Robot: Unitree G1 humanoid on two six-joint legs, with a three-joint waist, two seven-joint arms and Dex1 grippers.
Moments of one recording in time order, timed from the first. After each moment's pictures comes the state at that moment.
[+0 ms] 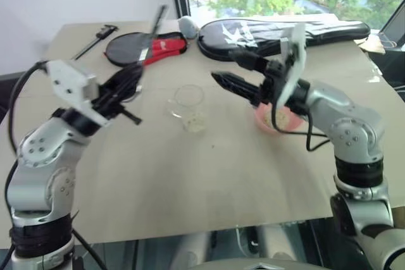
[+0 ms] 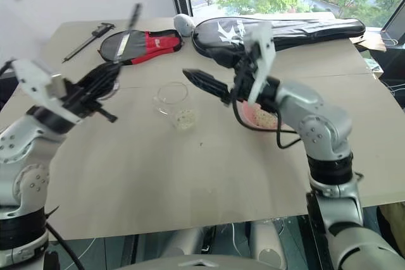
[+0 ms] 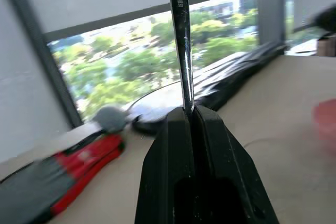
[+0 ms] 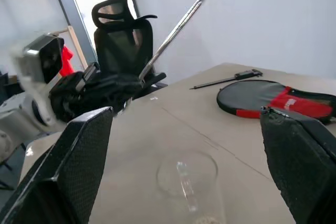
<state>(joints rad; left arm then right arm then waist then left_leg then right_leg) -0.22 0.71 0.32 -0.50 -0.57 0.33 -0.62 -0.79 -0.28 0.01 -0.28 0.84 0.83 0.45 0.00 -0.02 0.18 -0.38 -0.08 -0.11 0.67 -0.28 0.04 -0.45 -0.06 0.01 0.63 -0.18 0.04</state>
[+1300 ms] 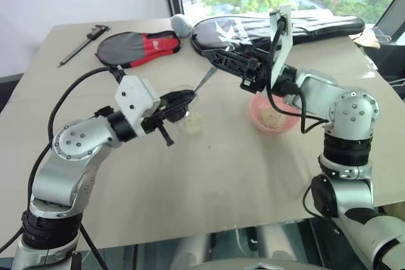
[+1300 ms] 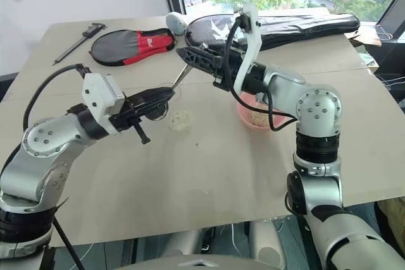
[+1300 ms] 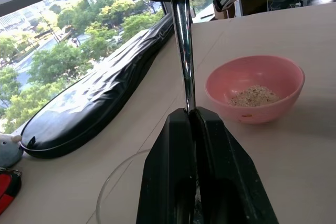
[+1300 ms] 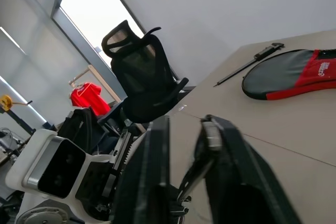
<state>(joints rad) -0.23 0.75 0.15 -0.54 -0.48 0.37 -0.72 -0.89 -0.17 -0.13 -0.17 1.16 1.11 0.20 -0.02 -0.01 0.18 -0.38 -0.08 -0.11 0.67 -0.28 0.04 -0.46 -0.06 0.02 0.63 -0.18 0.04</state>
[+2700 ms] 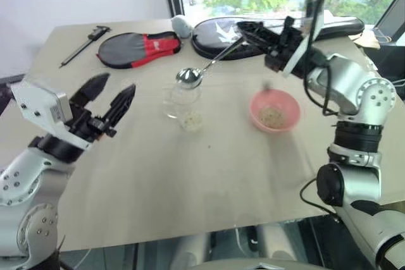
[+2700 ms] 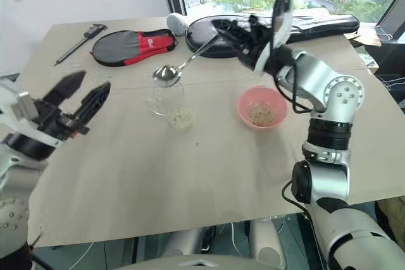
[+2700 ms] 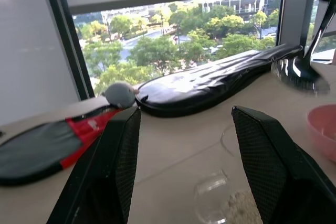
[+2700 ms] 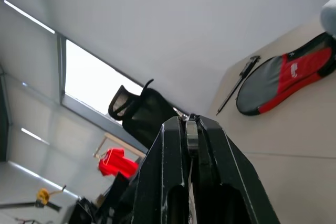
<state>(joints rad) 0.10 0.57 0.59 -0.67 -0.70 0.46 -0.48 -0.95 -0.25 -0.34 0.07 1.66 1.05 -0.24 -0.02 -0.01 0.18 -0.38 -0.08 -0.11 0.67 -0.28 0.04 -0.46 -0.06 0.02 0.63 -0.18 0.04</state>
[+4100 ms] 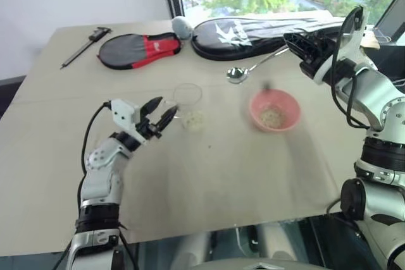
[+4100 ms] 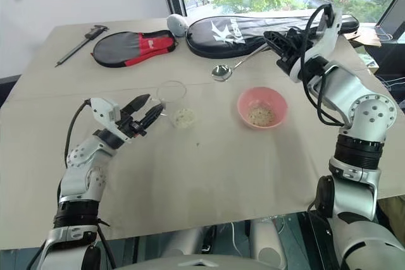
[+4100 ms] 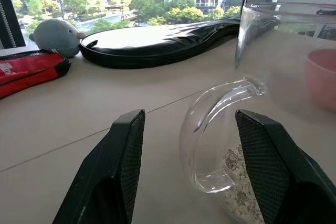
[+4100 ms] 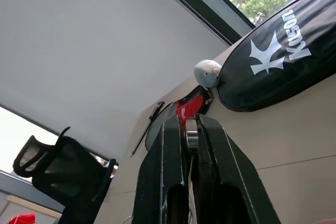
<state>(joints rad) -0.27 0.43 0.22 0.16 -0.39 -0.04 -0.77 -0.79 -0.39 -0.34 -0.03 1.51 0.93 -0.28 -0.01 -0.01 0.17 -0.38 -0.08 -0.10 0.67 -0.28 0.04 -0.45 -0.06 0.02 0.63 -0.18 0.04</state>
